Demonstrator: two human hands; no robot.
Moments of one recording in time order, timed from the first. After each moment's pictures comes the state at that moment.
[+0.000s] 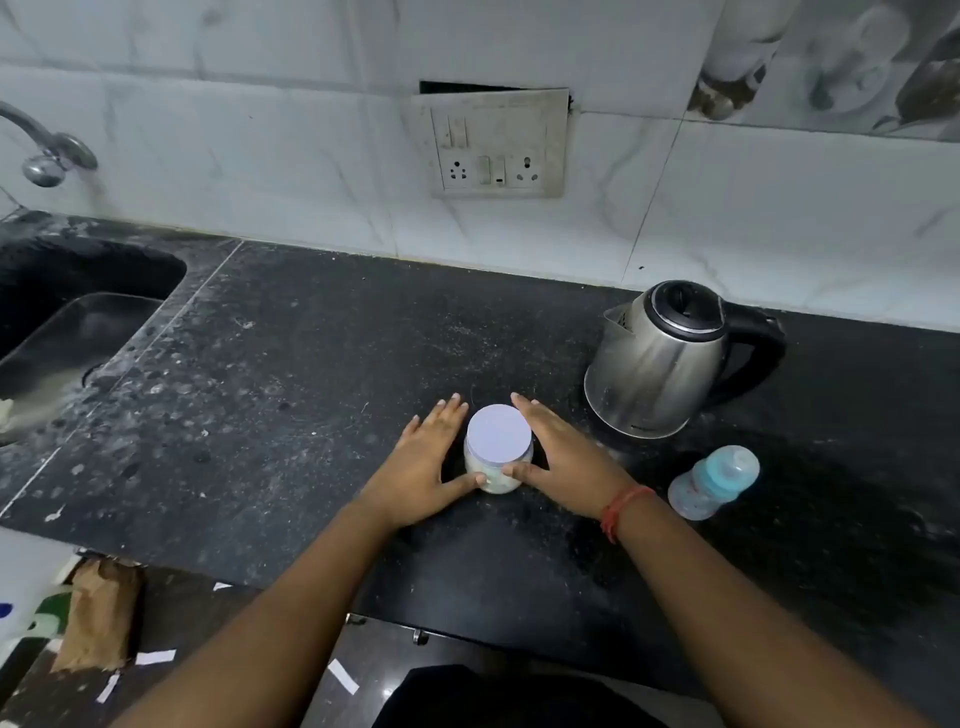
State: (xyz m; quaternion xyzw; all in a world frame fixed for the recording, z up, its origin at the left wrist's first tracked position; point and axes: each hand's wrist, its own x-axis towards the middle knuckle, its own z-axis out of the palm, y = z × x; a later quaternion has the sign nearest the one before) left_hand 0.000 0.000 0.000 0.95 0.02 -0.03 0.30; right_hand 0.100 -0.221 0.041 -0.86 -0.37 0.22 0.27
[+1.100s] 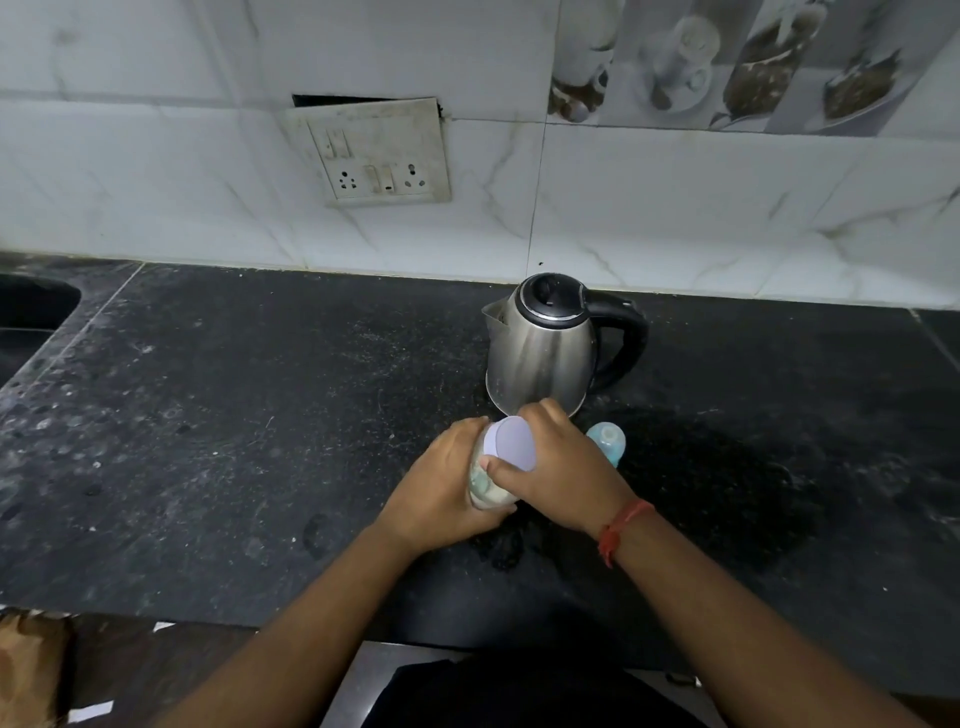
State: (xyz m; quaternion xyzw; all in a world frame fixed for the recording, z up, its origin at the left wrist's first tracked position) left_hand 0.034 -0.158 0.035 0.91 -0.04 0.03 0.41; right_hand 0.085 -0.329 0.099 -0.91 -0.24 0.13 0.30
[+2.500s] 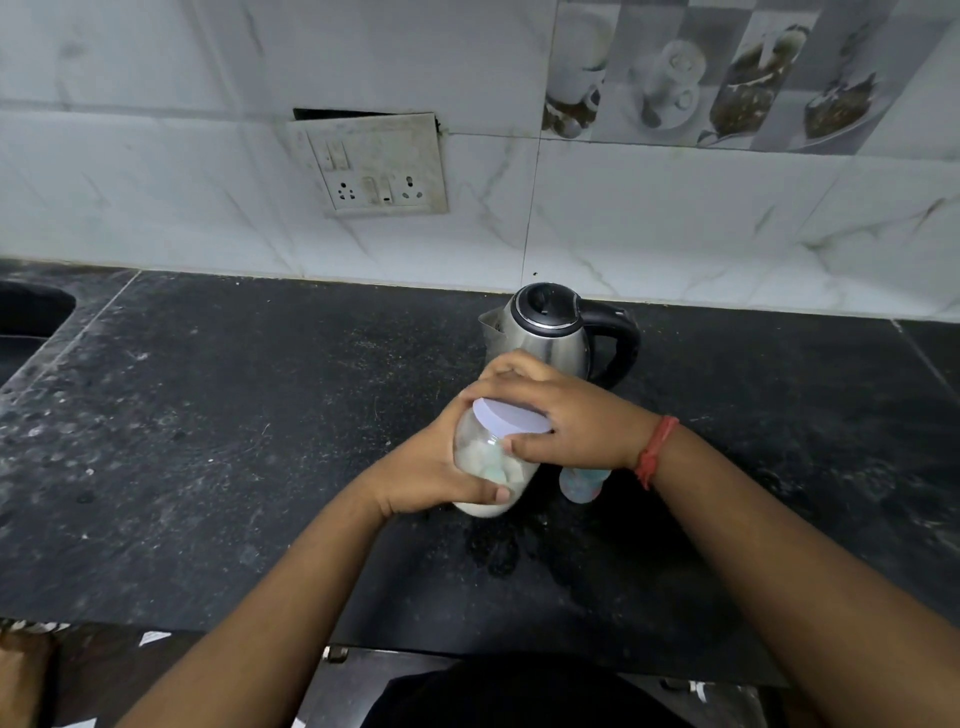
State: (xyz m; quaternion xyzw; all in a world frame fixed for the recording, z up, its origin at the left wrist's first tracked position) left_hand 0.040 -0.140 0.102 0.78 -0.04 -0.14 0.61; right_hand 0.134 -0.335 0.161 -0.80 -0.49 0.18 0.29
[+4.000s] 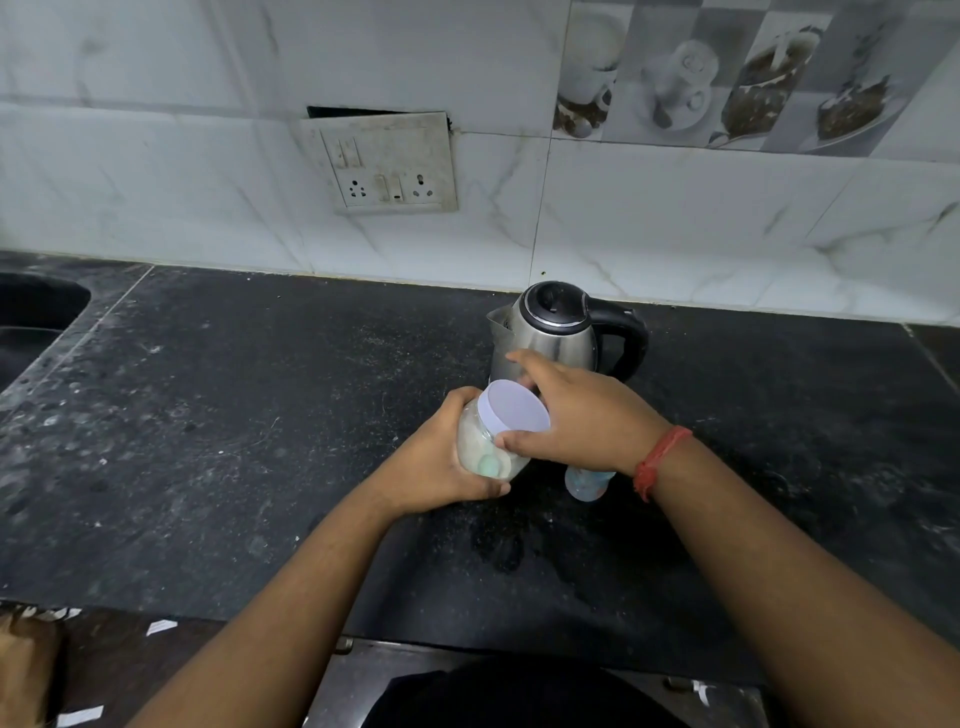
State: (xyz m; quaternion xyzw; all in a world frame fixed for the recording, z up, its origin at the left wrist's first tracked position) left_hand 0.036 -0.139 0.090 0.85 0.01 -0.06 0.53; right_hand 0.124 -0.332 0.162 -0.91 -0.36 0.10 0.15
